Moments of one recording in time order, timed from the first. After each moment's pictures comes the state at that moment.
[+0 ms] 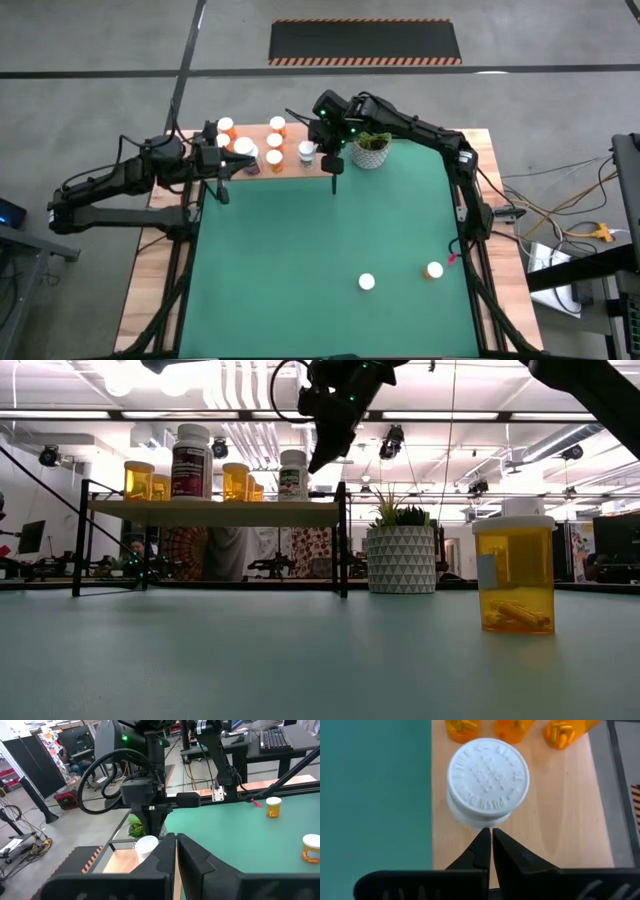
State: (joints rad) left arm 0.25 0.66 0.91 -0.37 -0.06 0.27; right arm -0.40 2.09 2.20 -1.09 -0.16 -0.39
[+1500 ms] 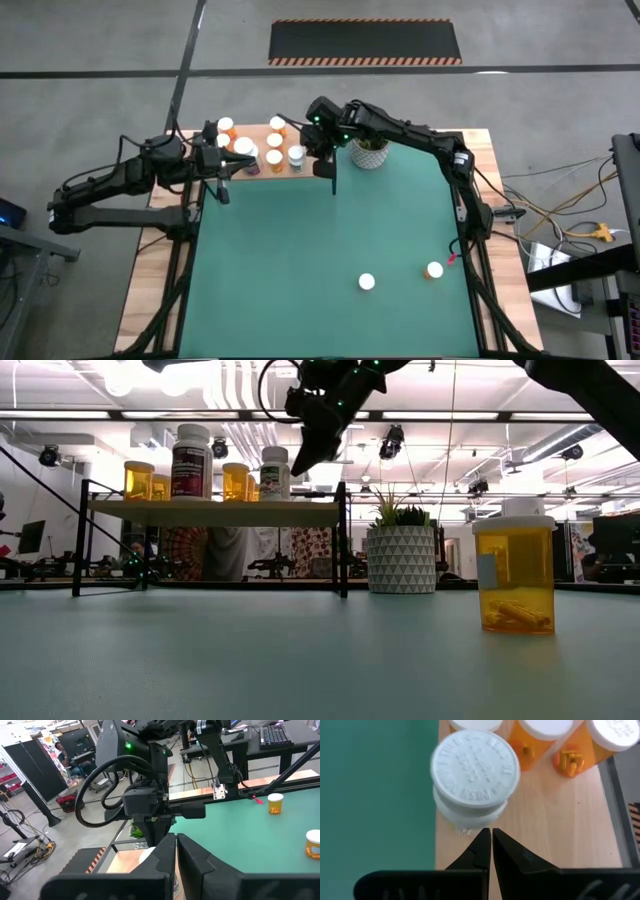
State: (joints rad) left arm 0.25 0.67 0.91 -0.37 -0.06 0.31; right arm -0.37 2.12 2.16 -0.95 -0.17 -0.39
